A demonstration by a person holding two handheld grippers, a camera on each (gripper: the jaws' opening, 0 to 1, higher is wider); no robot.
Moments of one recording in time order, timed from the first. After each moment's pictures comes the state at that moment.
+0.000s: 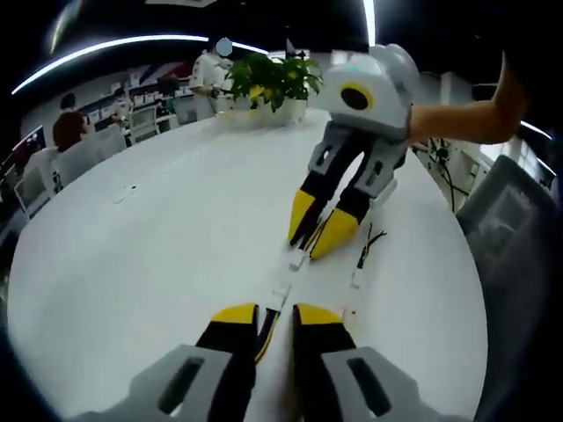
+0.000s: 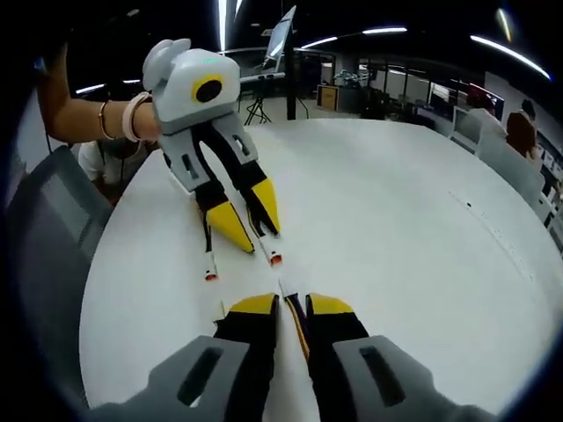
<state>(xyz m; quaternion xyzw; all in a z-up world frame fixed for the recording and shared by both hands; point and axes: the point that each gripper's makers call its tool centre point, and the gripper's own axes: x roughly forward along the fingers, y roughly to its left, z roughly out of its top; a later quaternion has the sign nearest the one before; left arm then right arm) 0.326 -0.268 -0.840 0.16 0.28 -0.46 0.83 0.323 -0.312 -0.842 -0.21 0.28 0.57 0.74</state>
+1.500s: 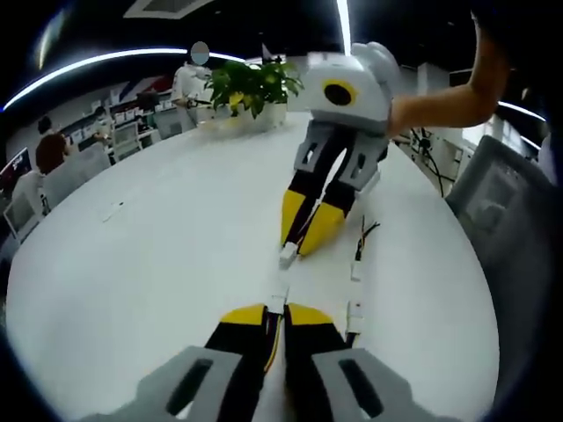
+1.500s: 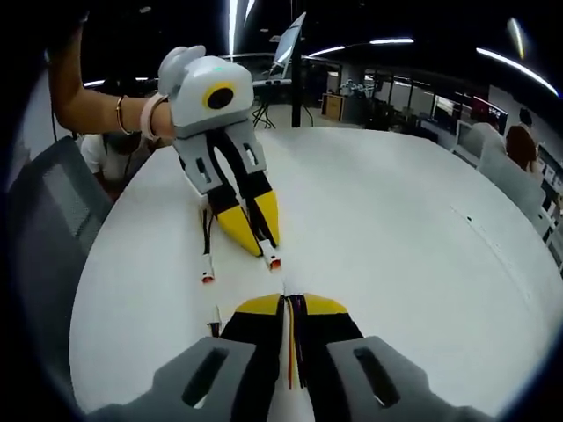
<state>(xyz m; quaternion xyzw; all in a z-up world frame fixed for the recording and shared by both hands) 0.328 -0.275 -0.844 0.18 0.25 -0.51 0.80 0.334 -0.309 -0.840 -0.22 0.24 0.59 0.74</state>
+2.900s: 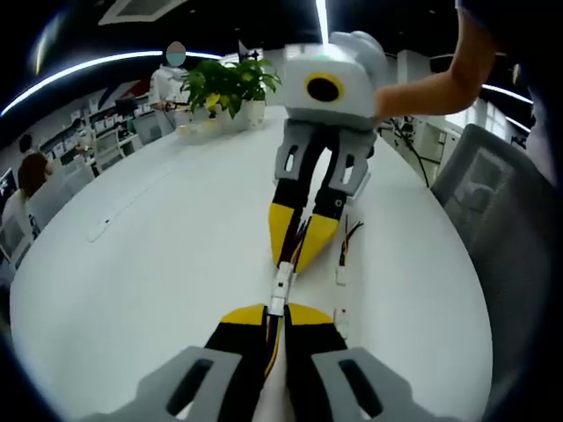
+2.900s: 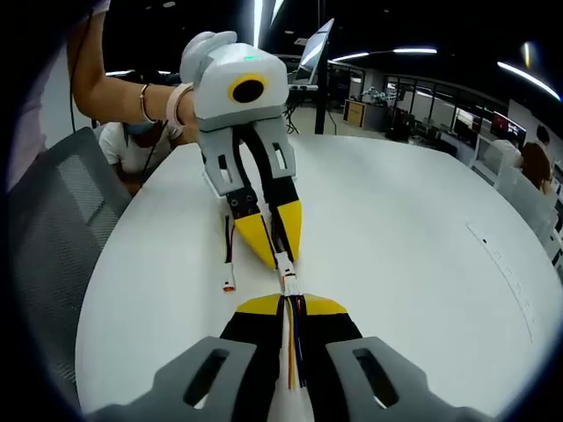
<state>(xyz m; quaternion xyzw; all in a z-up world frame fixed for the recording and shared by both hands) 0.319 -0.285 -0.832 0.23 0.24 -0.54 0.77 0.316 -0.298 -0.836 -0.23 0.23 0.63 0.70</state>
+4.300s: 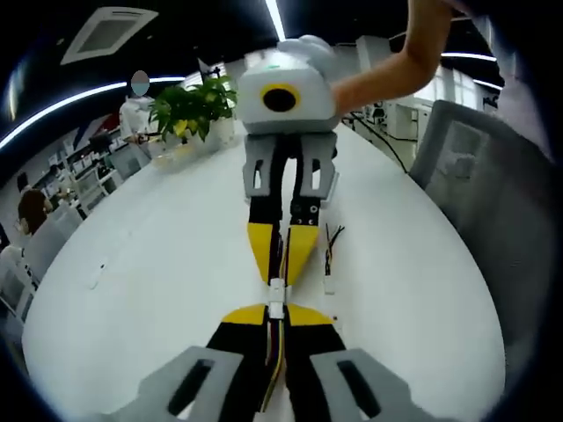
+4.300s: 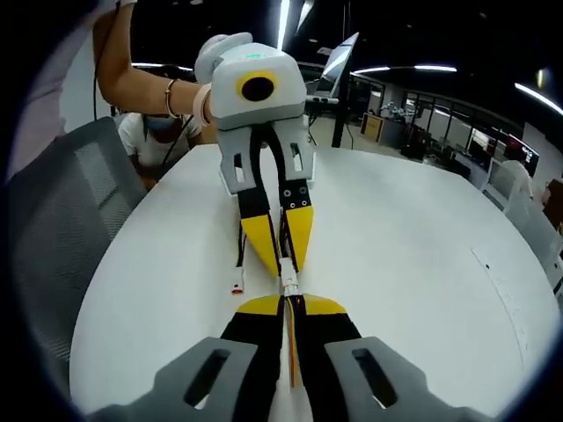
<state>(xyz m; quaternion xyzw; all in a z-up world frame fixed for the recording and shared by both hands) 0.308 -0.295 -0.812 0.27 0.18 -0.59 0.74 0.307 -0.296 -0.827 -0.24 0.19 0.66 0.68</state>
